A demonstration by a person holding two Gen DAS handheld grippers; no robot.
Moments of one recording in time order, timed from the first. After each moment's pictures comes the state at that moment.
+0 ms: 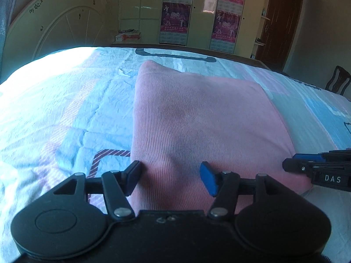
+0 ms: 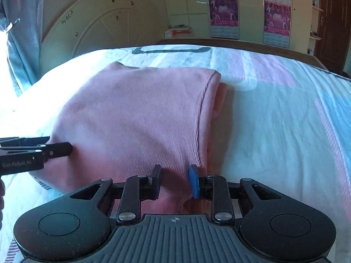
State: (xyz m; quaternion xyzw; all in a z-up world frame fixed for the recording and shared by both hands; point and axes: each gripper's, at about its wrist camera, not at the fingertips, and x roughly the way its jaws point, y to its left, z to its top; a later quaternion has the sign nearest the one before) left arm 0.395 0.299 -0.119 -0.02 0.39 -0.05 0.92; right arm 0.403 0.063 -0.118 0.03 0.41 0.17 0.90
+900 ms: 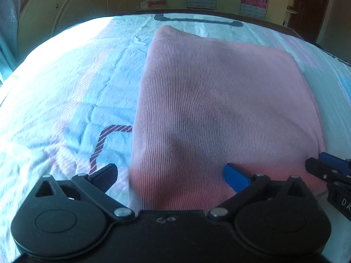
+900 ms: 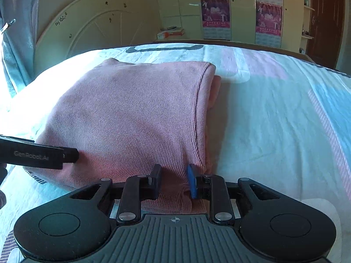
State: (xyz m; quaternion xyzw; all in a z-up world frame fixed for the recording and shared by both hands) left arm 0.424 0.278 -0.129 0.01 0.49 0.04 0.87; right arm 0.389 0.065 -0.128 0.03 0.40 0.15 0.90
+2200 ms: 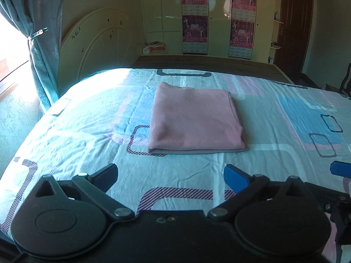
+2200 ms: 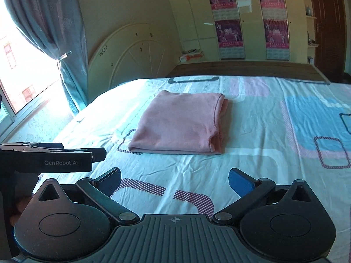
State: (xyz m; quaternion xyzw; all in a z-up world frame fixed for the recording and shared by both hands) left arm 0.165 0.230 0.045 0.02 0.37 0.04 0.93; right arm 0.159 0.021 0.037 0.08 0.34 0.20 0.91
